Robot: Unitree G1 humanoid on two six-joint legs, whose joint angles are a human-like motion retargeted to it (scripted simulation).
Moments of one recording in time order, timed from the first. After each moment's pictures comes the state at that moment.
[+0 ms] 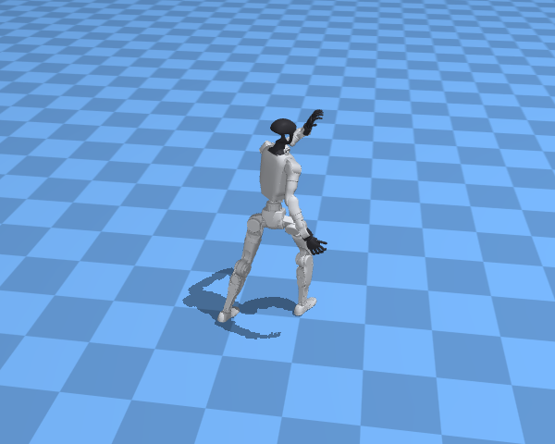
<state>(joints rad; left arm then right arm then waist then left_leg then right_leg) -1.14 0.52 -0.05 0.35 1.00 -0.64 0.67 0.29 -0.40 -0.63 1.04 0.36 -0.08 0.39 -0.65 0.18 -0.02 0.04 0.21 -0.23 0.18 -0.26 -0.12 -0.48 -0.22 -0.31 0.56 -0.21 0.00</state>
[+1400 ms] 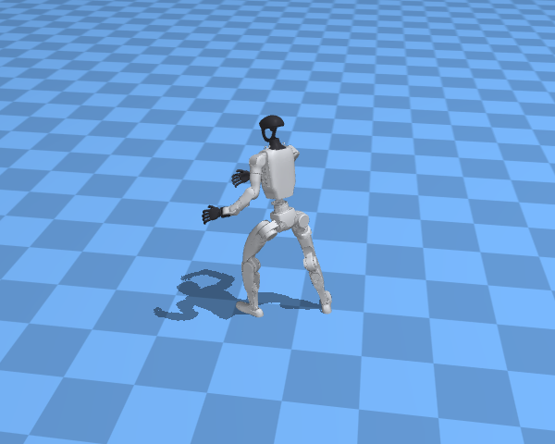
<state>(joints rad) 0.02 0.29 0.45 0.75 0.33 -0.47 0.19 -0.72 -0.29 0.40 0.63 0.31 -0.09 0.75 0.12 0.15 0.00 -0.67 0.23 0.18 0.54 -0.24 -0.08 0.02 -0.26 -0.73 0.03 -0.25 0.05</state>
